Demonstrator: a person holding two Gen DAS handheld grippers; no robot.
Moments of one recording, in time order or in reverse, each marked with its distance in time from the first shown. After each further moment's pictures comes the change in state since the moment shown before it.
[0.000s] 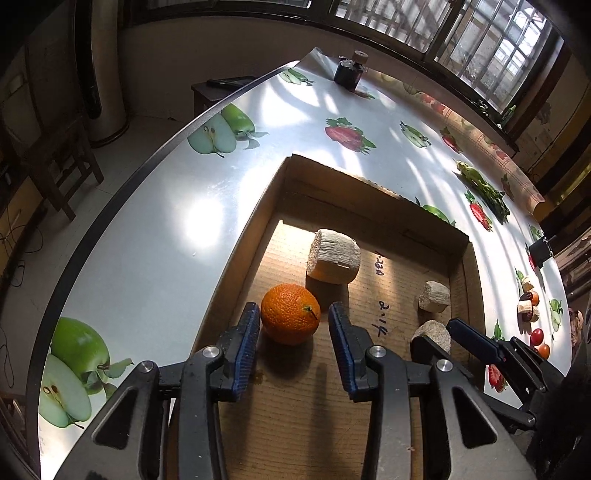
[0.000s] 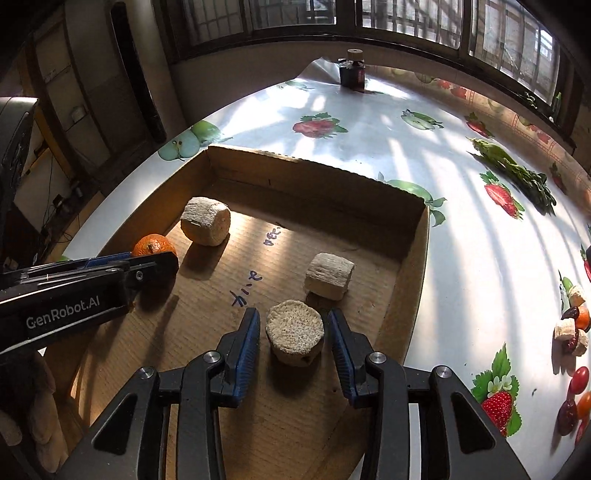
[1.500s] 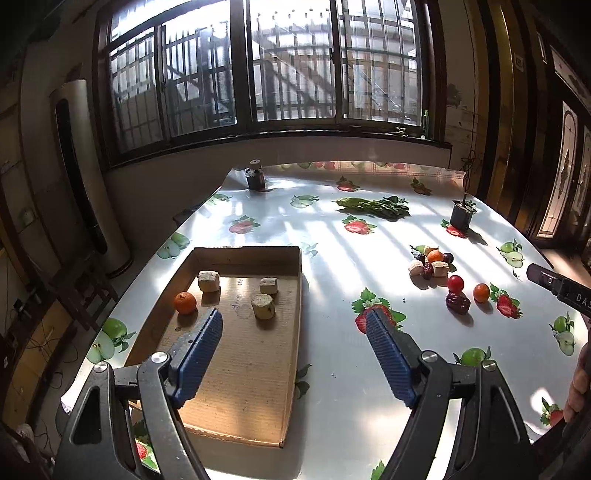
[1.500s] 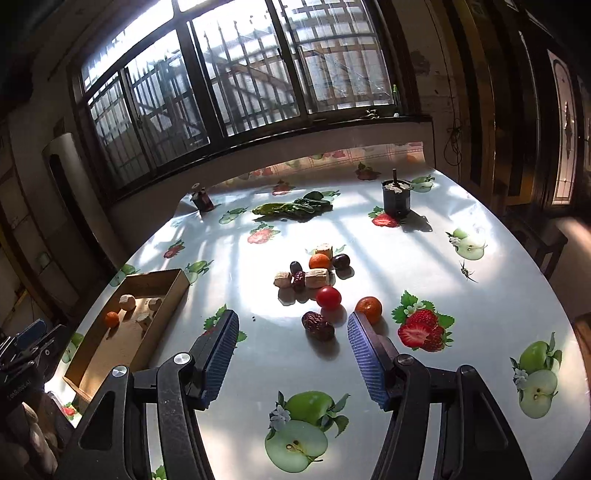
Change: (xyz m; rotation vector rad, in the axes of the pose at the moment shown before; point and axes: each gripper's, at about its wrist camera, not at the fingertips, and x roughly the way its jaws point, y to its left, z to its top) left arm -0.149 -0.182 -0.144 0.337 -0.402 0.080; right arm -0.255 -0.218 -0.162 0.391 -0.397 -0.202
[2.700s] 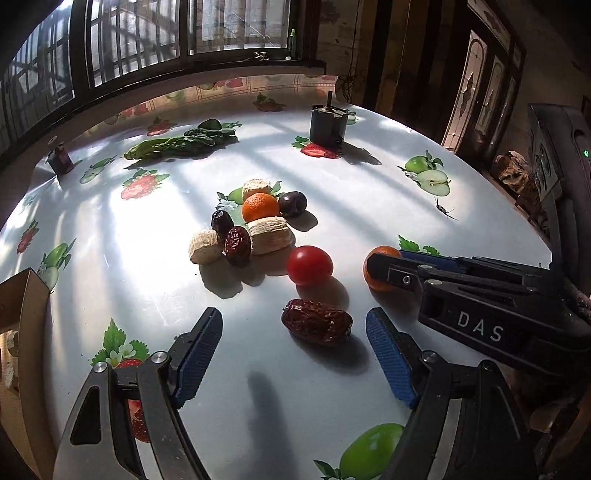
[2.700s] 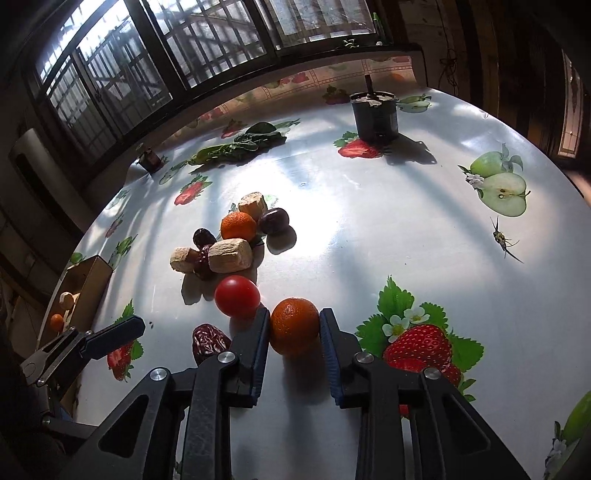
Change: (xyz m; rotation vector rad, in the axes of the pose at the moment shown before) left arm 0.176 -0.208 0.000 0.262 0.240 -0.439; right arm 0.142 -0.070 0.000 0.085 0.242 0.022
